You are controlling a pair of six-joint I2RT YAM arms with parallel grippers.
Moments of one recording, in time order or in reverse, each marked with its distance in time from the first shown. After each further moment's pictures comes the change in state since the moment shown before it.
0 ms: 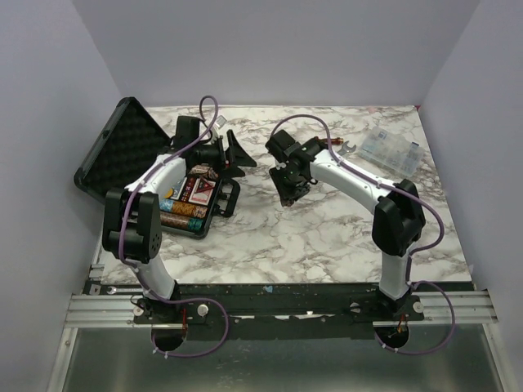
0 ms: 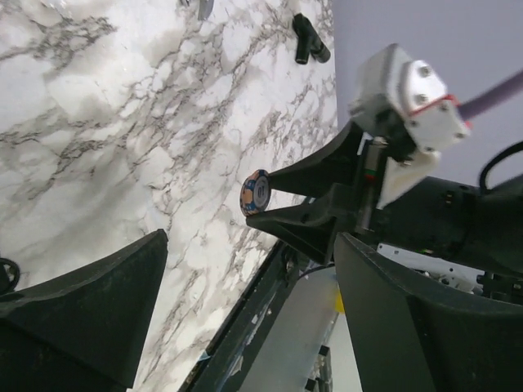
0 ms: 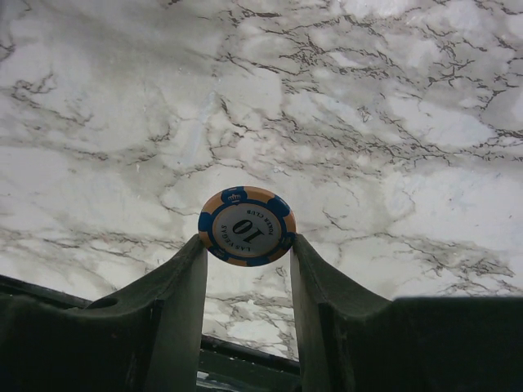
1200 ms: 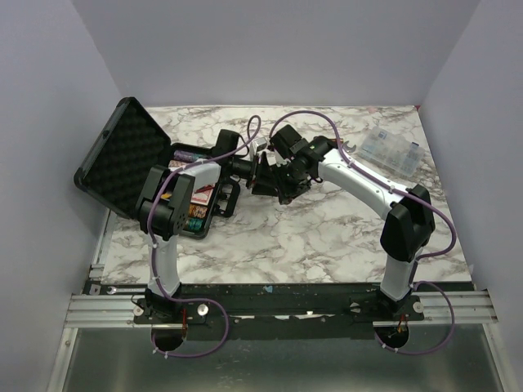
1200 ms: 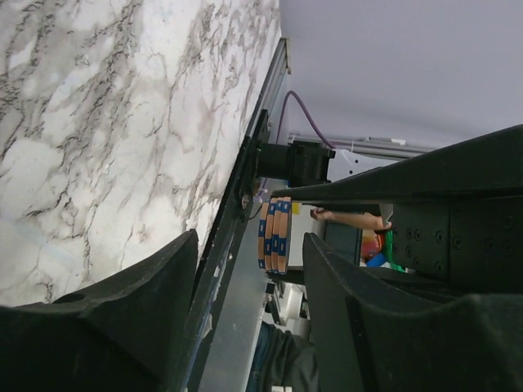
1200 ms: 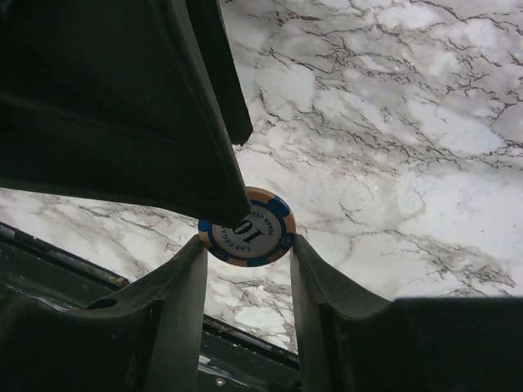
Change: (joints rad) left arm -0.204 0.299 0.043 0.225 0.269 -0.134; right arm 0.000 -0.093 -0.003 0.001 -0.094 -0.052
